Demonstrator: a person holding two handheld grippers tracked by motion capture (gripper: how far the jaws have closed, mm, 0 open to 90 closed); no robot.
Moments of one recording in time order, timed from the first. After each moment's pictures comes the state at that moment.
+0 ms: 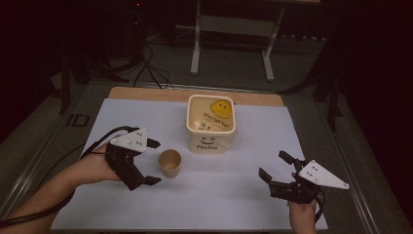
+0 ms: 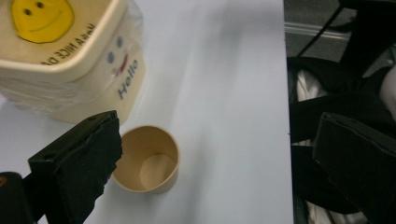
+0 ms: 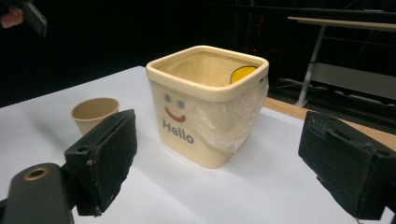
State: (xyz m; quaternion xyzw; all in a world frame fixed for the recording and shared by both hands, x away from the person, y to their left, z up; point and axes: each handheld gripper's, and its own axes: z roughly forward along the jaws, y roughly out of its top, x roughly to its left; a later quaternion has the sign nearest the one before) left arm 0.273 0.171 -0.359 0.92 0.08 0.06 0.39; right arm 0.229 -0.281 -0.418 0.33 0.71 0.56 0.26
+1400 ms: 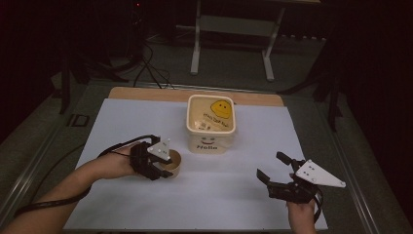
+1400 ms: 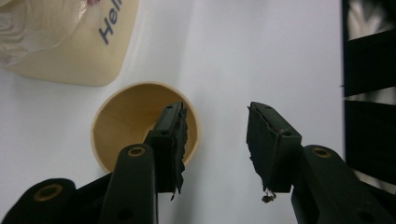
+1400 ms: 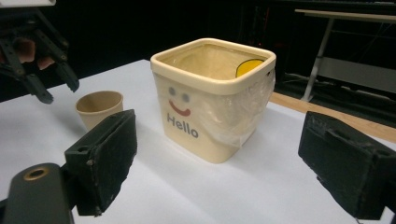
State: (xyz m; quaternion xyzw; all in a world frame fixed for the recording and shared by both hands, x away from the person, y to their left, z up) left arm 0.300 0.137 -0.415 0.96 0.07 0.06 0.27; right arm 0.231 -0.278 -0.421 0.33 0.72 0.55 0.25
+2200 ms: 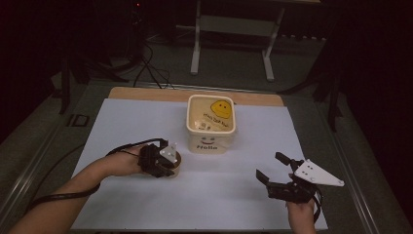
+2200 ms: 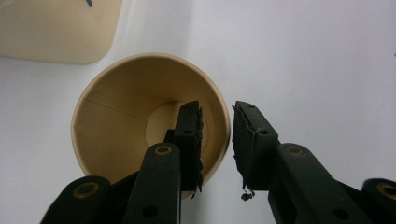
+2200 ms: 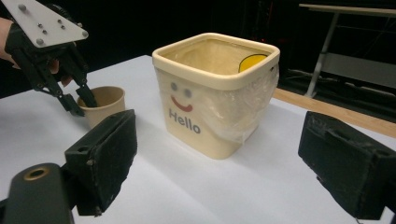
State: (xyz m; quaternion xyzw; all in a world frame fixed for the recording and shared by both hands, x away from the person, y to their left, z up) left arm 0.319 0.123 -0.451 0.97 0.06 0.05 0.21; right arm 0.232 -0.278 -0.423 0.32 0.73 0.55 0.24
